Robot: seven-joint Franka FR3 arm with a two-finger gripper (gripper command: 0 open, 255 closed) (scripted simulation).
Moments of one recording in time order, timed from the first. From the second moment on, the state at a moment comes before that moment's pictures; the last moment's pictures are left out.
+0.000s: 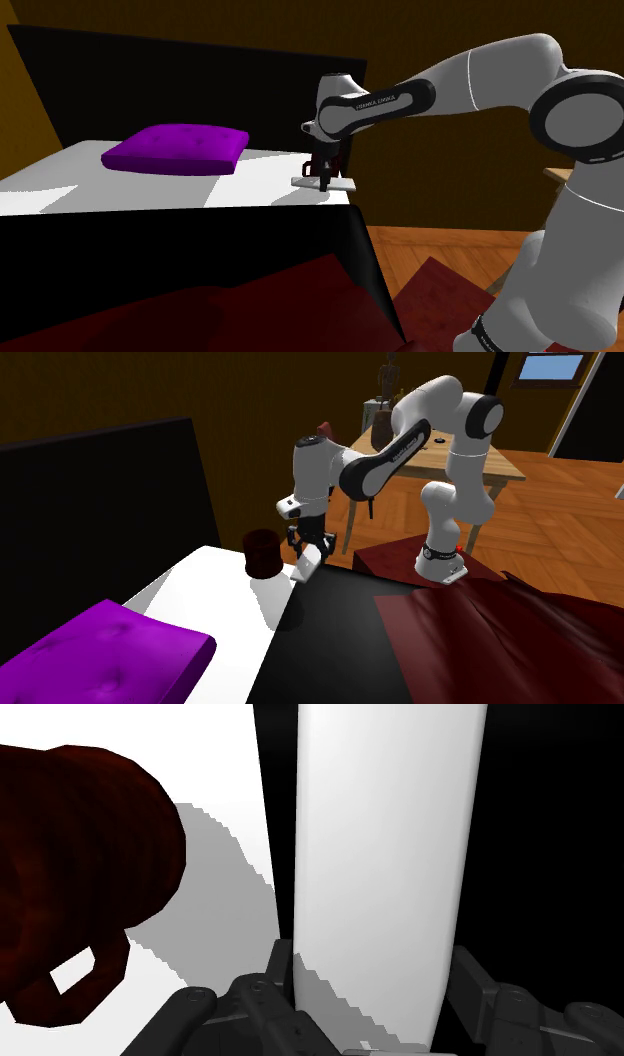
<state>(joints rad) 0.23 0.13 -0.15 -1.92 0.01 2.05 -0.78</state>
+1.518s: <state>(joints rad) 0.17 0.23 -0.19 -1.55 0.03 1.77 -0.88</state>
